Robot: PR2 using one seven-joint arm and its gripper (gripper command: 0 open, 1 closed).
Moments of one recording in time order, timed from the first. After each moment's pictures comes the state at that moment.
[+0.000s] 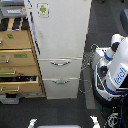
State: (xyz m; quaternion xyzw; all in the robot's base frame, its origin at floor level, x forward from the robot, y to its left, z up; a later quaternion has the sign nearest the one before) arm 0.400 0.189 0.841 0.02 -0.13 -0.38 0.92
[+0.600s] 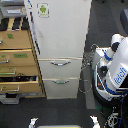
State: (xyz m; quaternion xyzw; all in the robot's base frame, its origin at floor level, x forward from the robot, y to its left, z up) arm 0.404 0.186 0.844 0.00 -0.11 -0.38 0.92
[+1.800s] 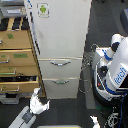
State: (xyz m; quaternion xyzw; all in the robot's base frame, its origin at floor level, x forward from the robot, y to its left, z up) arm 0.558 0.171 0.932 0.00 -0.17 -0.38 0.91
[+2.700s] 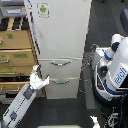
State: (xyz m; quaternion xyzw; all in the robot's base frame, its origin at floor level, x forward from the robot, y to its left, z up) arm 0.701 0.190 1.020 0.03 -0.20 -0.33 0.92
